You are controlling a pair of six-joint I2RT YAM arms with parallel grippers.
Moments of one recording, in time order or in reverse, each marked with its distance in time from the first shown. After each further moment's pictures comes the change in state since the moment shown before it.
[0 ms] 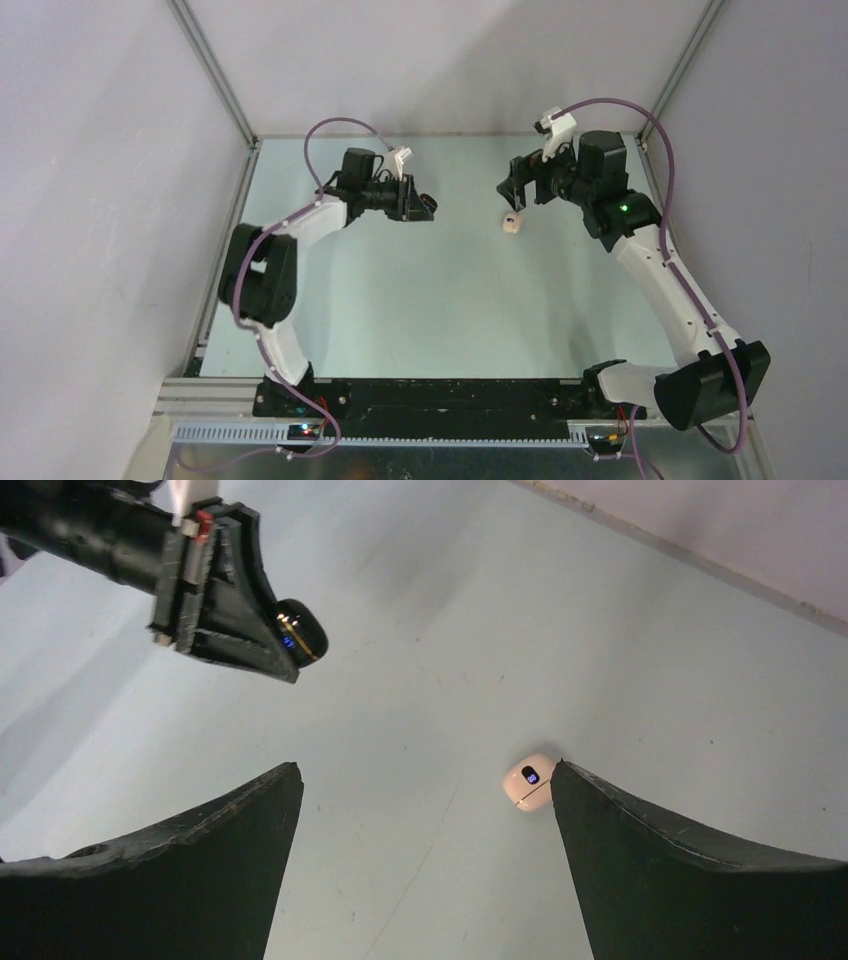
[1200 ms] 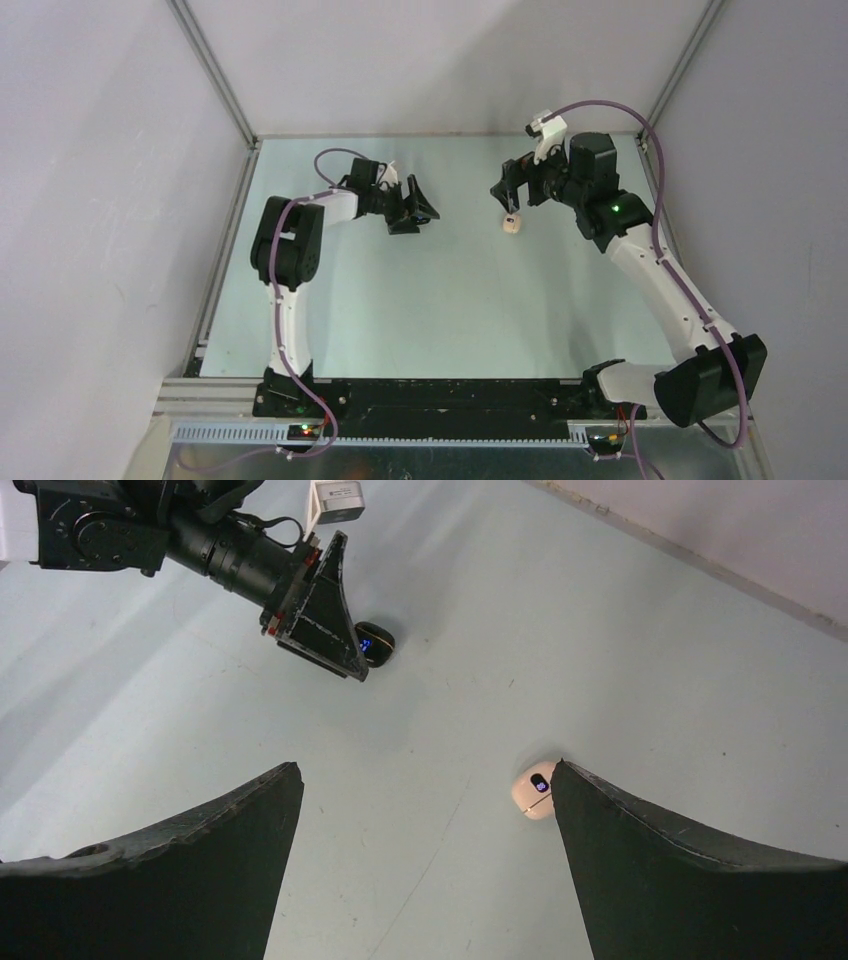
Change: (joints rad) left arm 0.073 0.390 0.181 -0.010 -0.021 -0.392; right arm 0.024 0.026 -0.011 0.034 0.013 0.000
